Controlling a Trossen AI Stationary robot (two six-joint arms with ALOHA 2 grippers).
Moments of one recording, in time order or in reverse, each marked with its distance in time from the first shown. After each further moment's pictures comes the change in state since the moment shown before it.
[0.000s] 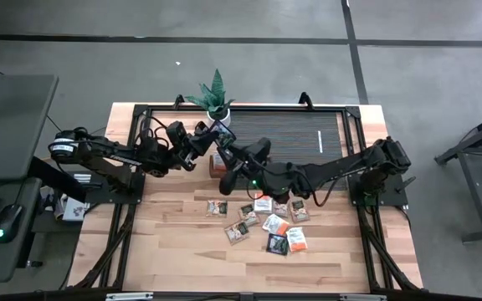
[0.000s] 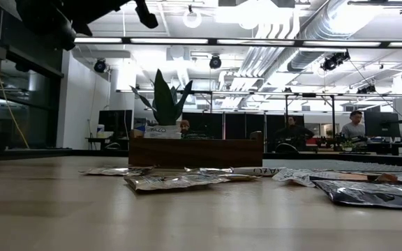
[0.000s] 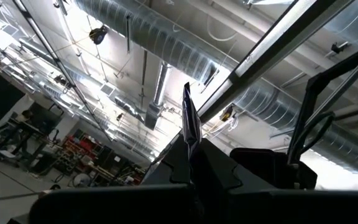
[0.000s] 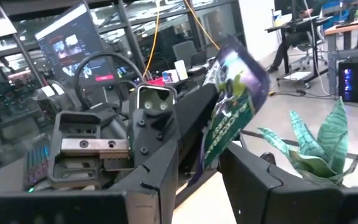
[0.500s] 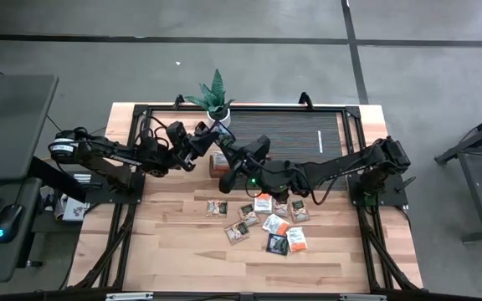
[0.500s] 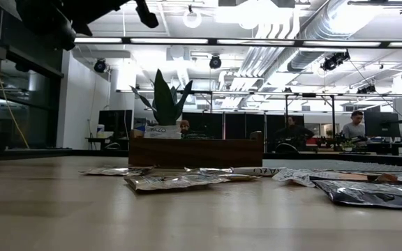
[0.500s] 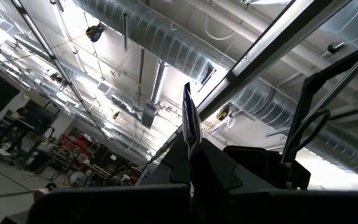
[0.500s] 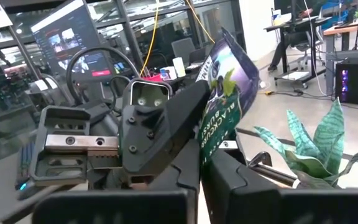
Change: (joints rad) left arm 0.000 0.000 0.000 0.000 0.013 -0.014; right arm -0.013 0.000 0.000 -0.020 -0.009 -0.004
